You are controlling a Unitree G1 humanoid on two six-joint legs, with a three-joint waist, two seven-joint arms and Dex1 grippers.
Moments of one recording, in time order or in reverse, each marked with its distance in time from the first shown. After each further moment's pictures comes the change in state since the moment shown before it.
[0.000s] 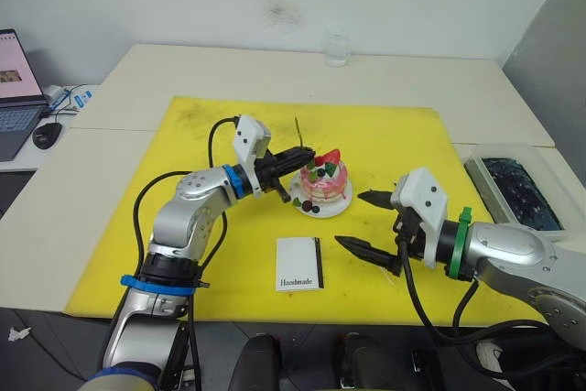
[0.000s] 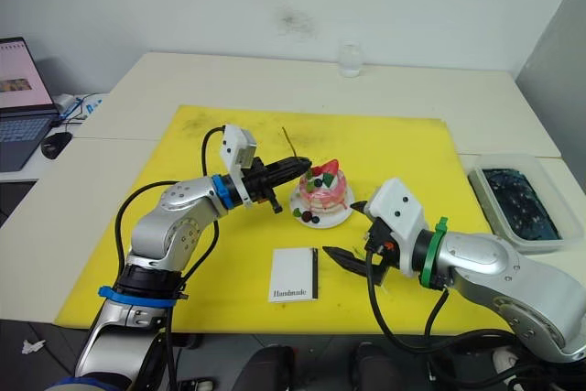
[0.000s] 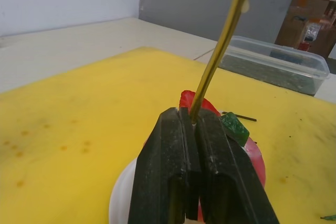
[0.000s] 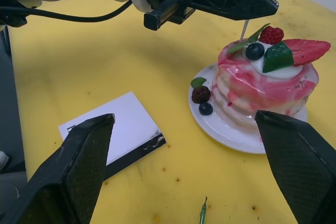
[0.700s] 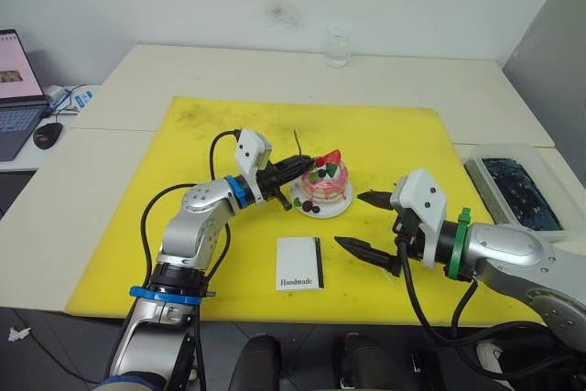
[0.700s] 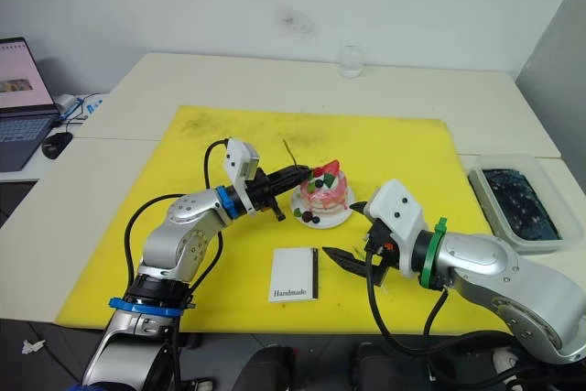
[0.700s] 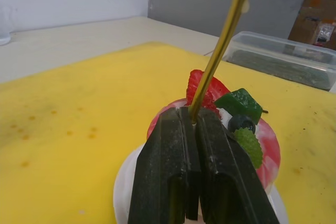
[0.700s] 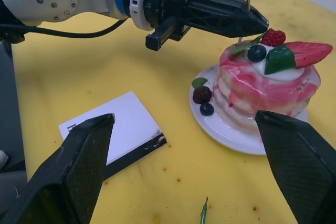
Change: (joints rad) left arm 0.060 -0.048 -0.004 0.055 0.068 -0.115 0.003; right arm 0.009 0.015 0.000 -0.002 -0.029 0.001 0.019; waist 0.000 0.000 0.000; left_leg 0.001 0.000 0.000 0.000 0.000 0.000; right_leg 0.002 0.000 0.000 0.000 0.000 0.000
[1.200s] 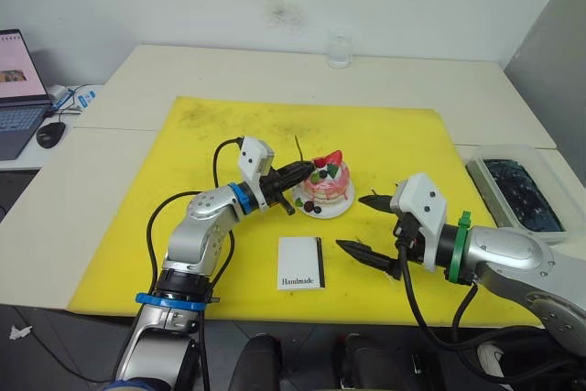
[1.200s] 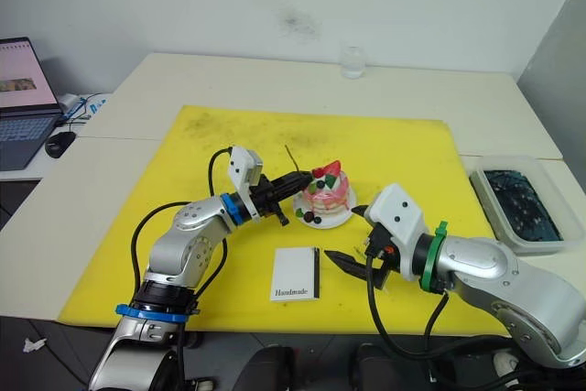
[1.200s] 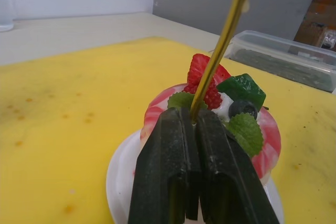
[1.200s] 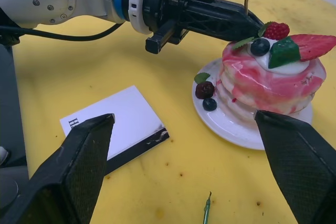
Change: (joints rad) left arm 0.020 -0.031 0.002 0.002 0.004 0.008 0.018; right arm 0.023 0.002 0.000 -0.007 -0.034 0.002 0.015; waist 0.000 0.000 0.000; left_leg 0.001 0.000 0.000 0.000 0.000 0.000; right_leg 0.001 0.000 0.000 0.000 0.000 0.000
